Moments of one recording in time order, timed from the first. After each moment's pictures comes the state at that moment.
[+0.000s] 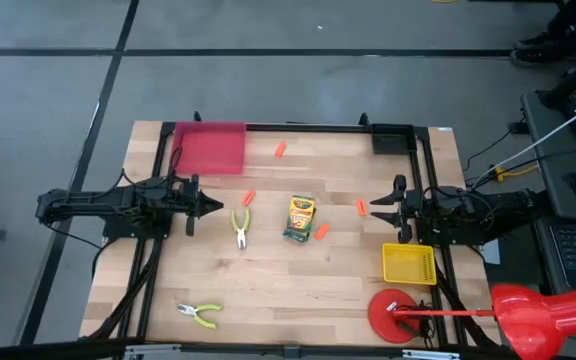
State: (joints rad) left arm 0.07 0.12 0.07 -0.17 -0.01 -0.23; right arm 0.17 0.01 0.09 -0.19 0.17 0.07
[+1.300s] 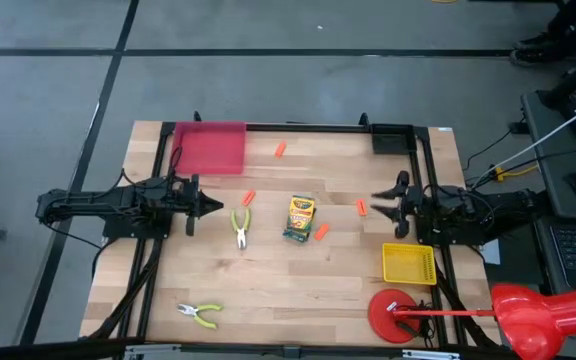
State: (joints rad) left arm 0.07 0.12 0.07 -0.17 -0.01 -0.23; right arm 0.17 0.01 0.09 -0.15 0.35 0.12
